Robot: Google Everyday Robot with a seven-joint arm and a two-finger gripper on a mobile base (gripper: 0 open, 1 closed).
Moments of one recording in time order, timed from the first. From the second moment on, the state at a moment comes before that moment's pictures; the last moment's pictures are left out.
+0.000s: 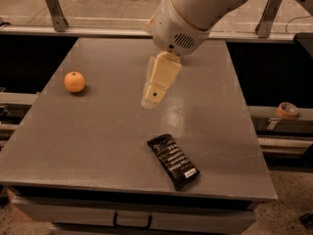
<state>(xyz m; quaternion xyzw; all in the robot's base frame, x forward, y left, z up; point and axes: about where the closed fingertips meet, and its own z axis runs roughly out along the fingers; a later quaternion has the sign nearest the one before) 0.506 0.015 0.978 -0.70 0.64 0.07 0.29</state>
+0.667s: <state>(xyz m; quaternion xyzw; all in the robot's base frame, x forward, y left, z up) 0.555 0.122 0.959 -0.71 0.59 0.15 0.36</state>
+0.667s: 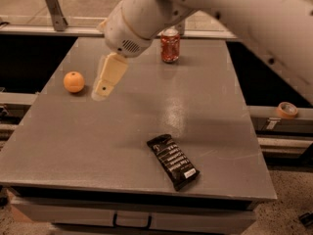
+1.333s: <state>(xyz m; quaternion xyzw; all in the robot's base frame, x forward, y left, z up) 0.607 0.189 0.910 -0.69 0.58 0.18 0.39</state>
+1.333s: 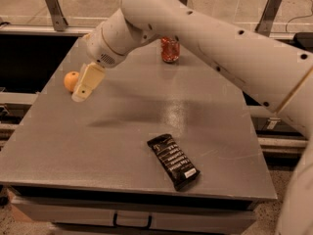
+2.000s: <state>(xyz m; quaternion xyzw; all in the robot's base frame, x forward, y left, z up) 0.634 0.225 0.870 -0.65 0.62 0.22 0.39</state>
